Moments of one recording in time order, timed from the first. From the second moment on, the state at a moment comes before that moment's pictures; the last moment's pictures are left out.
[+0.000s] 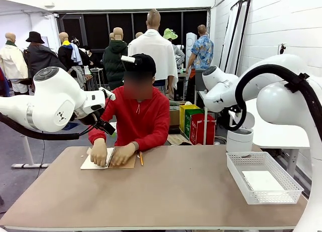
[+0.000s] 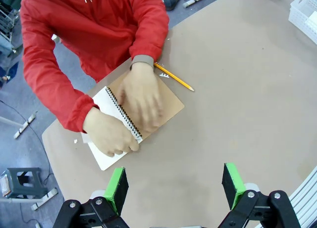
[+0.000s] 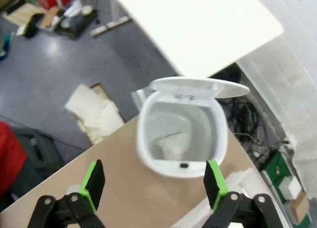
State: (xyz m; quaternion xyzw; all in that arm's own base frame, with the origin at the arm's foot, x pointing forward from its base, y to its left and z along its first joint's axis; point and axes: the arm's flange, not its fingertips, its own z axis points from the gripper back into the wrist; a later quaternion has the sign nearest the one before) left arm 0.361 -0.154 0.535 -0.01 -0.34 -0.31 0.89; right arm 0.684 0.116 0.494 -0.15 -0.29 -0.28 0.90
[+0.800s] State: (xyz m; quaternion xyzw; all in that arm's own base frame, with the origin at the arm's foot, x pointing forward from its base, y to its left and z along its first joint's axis) left arm 0.361 -0.154 0.535 -0.01 -0.34 -0.31 0.89; right arm 0.581 0.186 0.544 0.15 -0.24 0.07 0.96
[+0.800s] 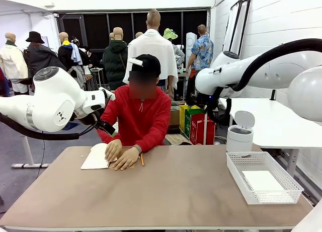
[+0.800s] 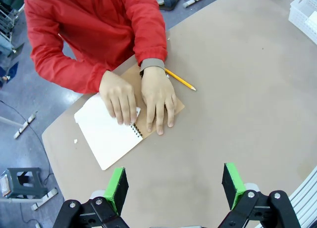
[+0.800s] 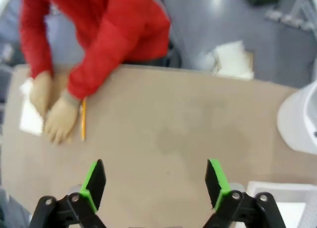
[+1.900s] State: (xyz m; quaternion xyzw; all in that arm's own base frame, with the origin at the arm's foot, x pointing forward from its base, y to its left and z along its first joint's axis) left arm 0.361 -0.154 0.535 -0.01 -0.34 -0.31 0.89; right arm 0.581 0.170 0.527 0.06 -0.21 0.22 0.95
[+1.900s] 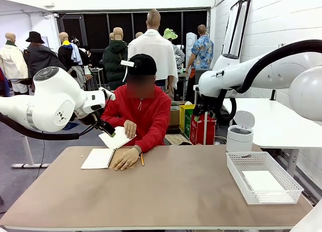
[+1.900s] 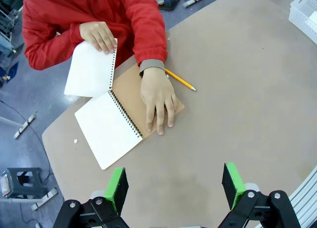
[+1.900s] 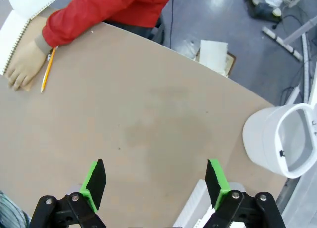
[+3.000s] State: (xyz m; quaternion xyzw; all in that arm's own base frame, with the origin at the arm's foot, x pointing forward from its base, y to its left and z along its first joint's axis) left arm 0.362 -0.154 0.535 -0.01 -0.34 -0.31 0.89; right arm 0.503 0.211 0.529 0.15 -0.26 0.38 0.88
